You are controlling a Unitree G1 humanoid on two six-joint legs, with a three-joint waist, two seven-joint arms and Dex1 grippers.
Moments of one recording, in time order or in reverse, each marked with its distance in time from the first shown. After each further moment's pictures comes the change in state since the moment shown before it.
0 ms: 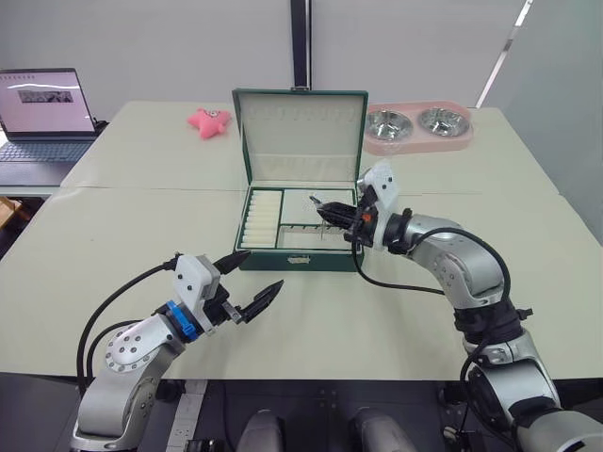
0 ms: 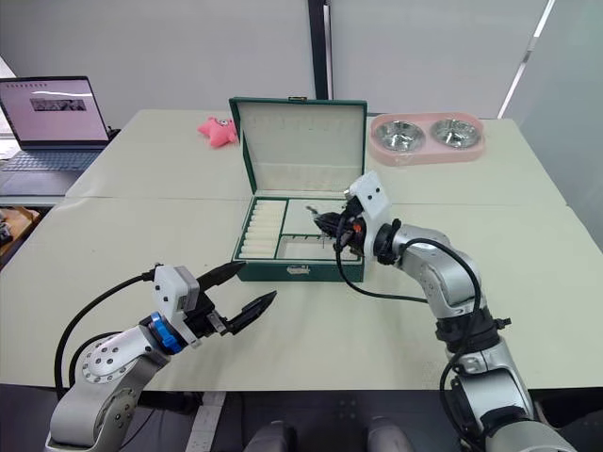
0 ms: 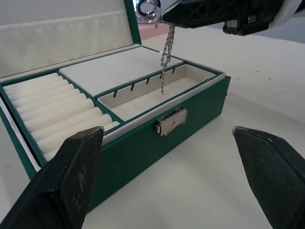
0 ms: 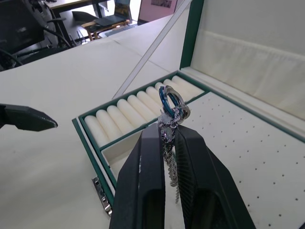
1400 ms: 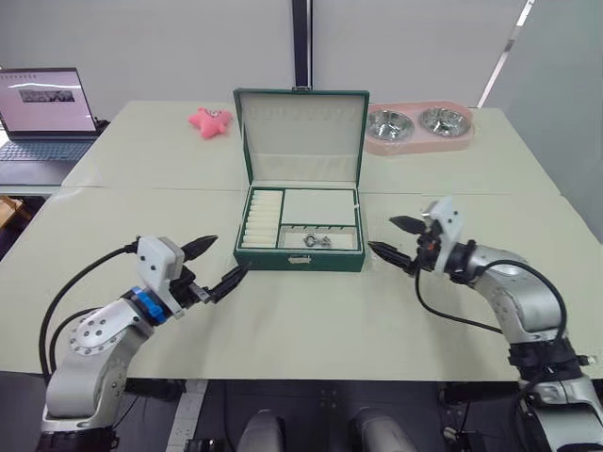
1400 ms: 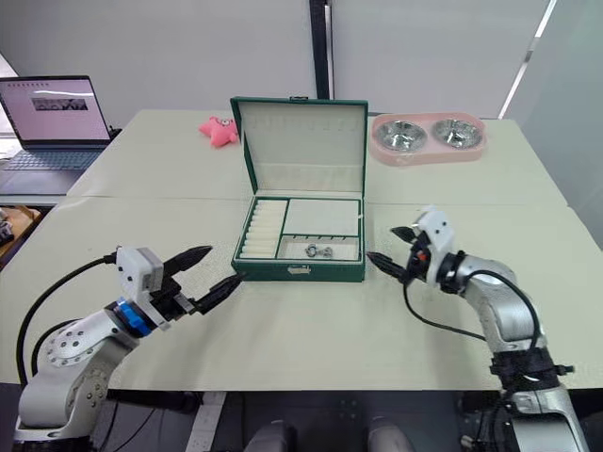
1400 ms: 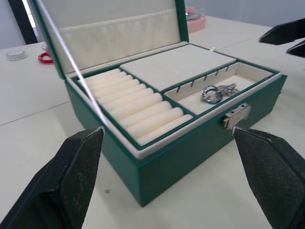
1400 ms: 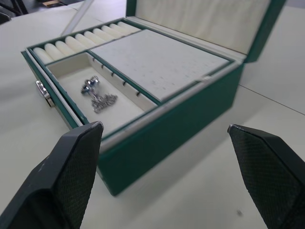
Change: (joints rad) left arm -0.069 0.096 0.156 0.161 -0.050 0.016 -0.049; right arm 0.282 -0.238 -0.194 0.027 -0.017 -0.259 0.173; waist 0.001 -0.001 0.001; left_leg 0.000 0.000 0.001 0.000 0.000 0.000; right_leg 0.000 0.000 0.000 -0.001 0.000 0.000
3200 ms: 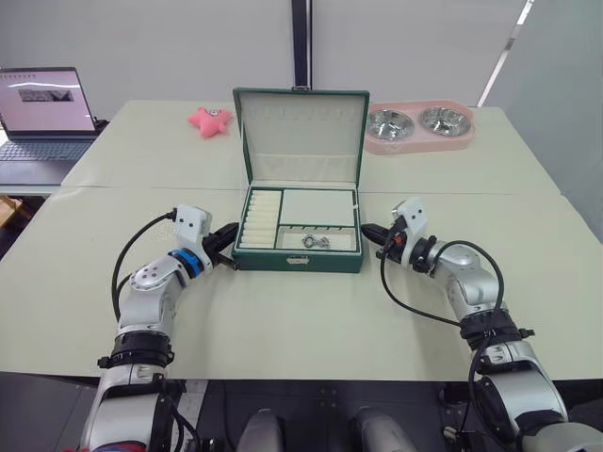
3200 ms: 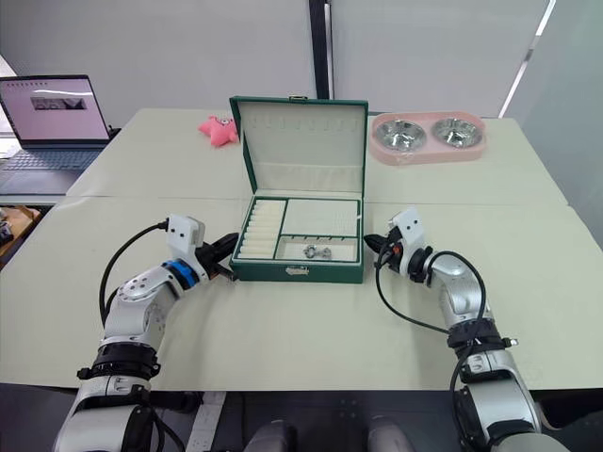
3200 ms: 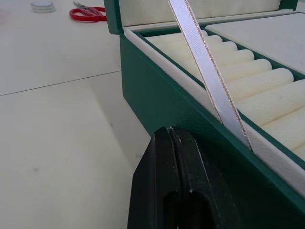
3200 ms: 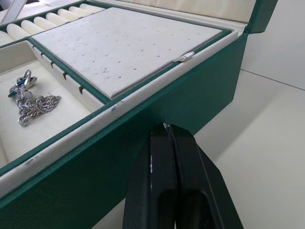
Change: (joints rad) left arm -0.501 -0.137 -0.119 0.734 0.211 -0.158 -0.002; right arm -0.211 0.223 0.077 0.443 -0.155 -0.191 -0.021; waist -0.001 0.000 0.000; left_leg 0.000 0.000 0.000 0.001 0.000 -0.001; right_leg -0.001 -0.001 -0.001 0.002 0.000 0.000
